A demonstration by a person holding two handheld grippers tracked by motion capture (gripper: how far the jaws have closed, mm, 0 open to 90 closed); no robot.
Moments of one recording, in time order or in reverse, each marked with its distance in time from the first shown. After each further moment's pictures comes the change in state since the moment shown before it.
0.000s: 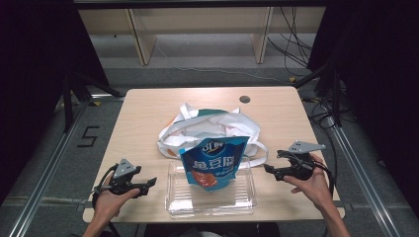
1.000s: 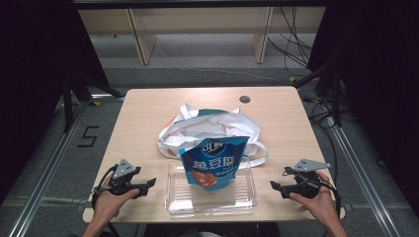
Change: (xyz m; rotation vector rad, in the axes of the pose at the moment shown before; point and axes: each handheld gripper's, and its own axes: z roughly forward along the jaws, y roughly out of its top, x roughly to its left) left arm 0.001 -0.002 0.000 -0.001 0.001 -0.007; right arm 0.009 -0.049 -0.011 0.069 -0.035 0.035
